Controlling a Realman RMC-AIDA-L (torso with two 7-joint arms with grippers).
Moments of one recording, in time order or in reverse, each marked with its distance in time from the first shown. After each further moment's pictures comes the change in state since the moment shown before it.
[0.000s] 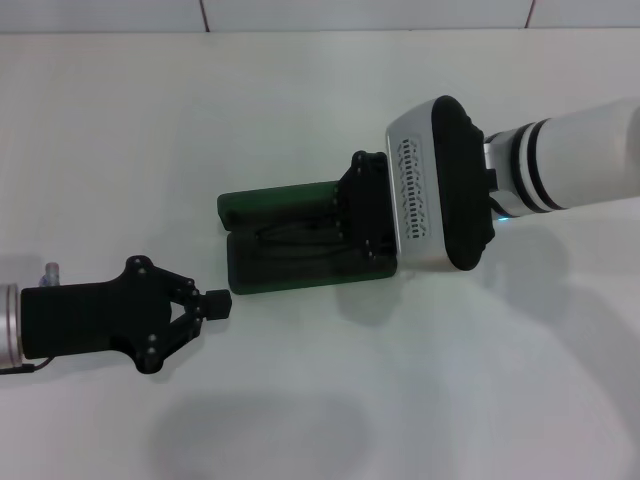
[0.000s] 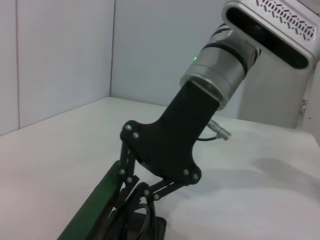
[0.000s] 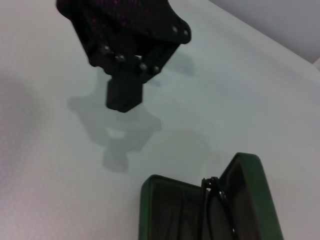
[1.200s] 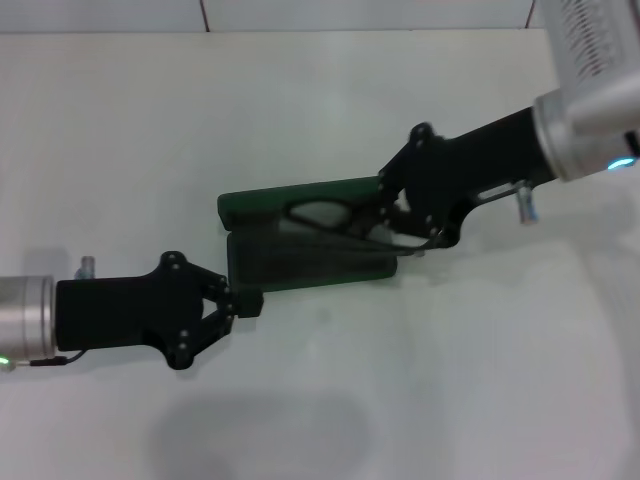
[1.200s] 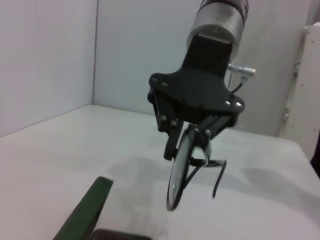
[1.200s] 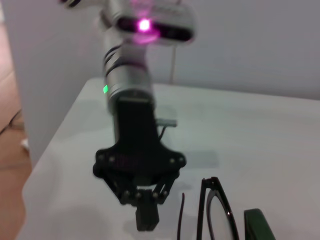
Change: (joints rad) left arm -0.059 -0.013 0.029 -0.063 -0.018 -0.007 0.012; right arm 0.046 -0.007 0.531 0.056 0.101 -0.645 -0.013
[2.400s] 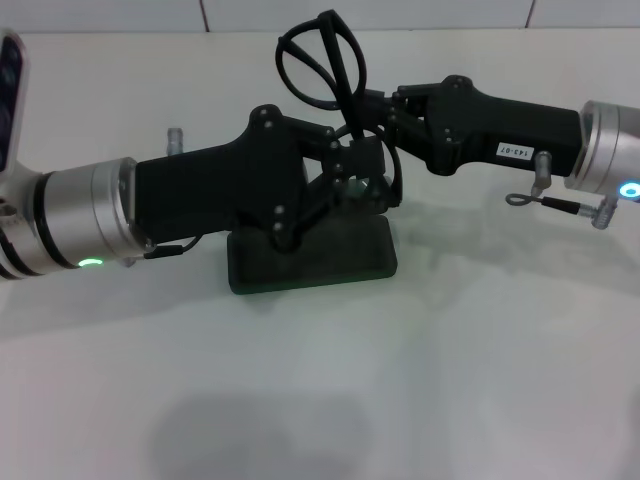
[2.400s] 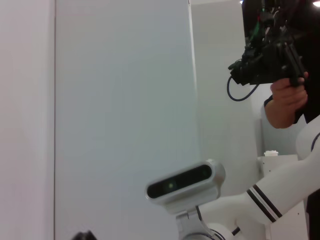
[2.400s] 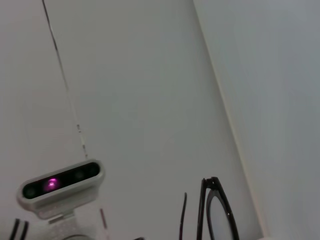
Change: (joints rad) left arm -0.153 -0.105 -0.001 -0.006 -0.301 0.166 0.078; right arm 0.009 -0.001 0.114 0.666 0.710 -0.066 -0.271
